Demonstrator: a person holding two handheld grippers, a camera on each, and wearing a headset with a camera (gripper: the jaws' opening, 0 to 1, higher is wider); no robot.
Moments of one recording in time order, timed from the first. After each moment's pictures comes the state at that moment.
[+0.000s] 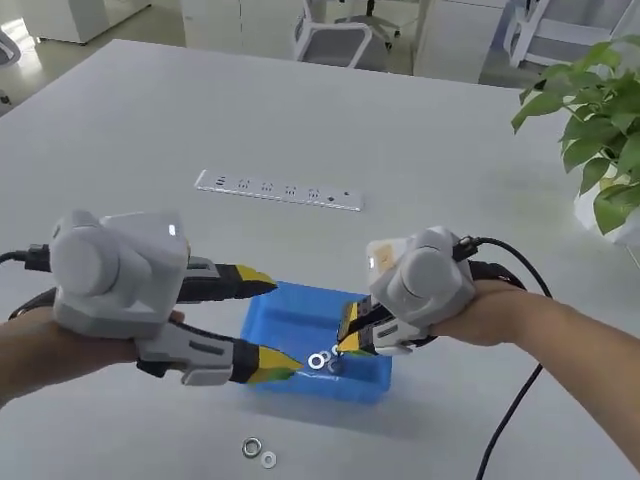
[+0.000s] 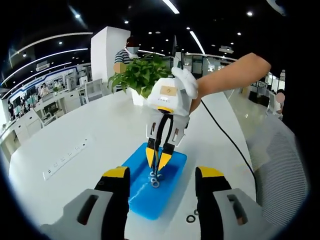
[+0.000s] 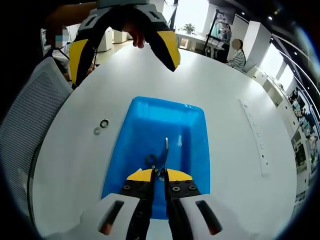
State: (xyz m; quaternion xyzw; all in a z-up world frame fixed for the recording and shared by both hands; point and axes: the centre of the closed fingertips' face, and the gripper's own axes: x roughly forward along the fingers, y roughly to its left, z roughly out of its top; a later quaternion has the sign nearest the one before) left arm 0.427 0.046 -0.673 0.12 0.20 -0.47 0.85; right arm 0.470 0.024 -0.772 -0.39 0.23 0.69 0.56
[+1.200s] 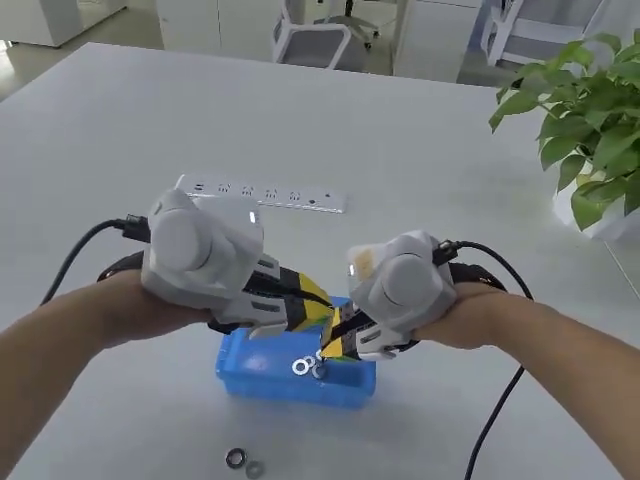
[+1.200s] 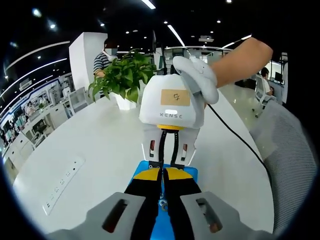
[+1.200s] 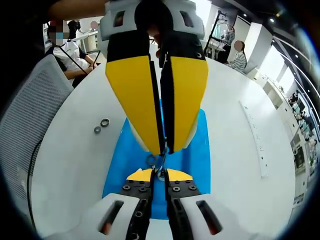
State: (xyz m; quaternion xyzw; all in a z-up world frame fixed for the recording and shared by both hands) left arm 0.463 0.000 -0.680 0.18 0.19 -0.52 0.81; right arm 0.468 0.024 -0.772 -0.40 0.22 0.70 0.55
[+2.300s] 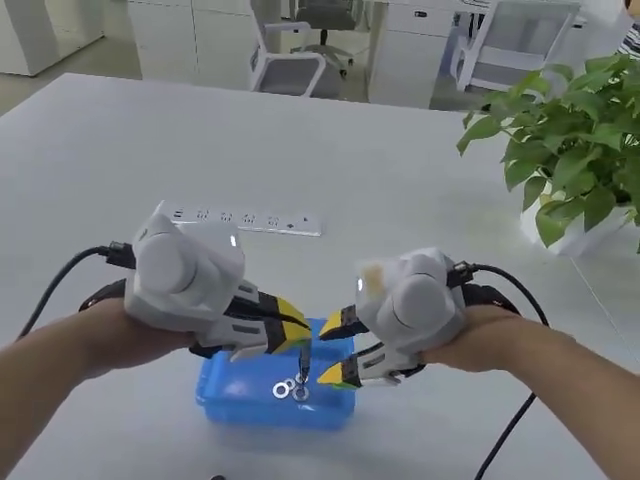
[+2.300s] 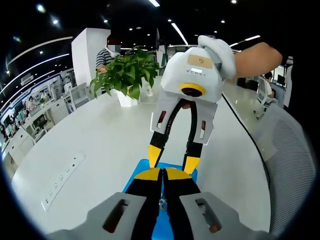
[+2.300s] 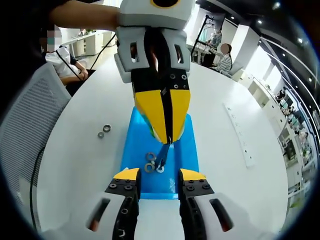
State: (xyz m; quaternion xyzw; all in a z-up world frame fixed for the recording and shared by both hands) left arm 0.464 -0.001 -0.680 0.18 0.20 -0.51 0.81; right arm 0.467 -0.001 -0.734 -0.39 0.20 0.66 0.61
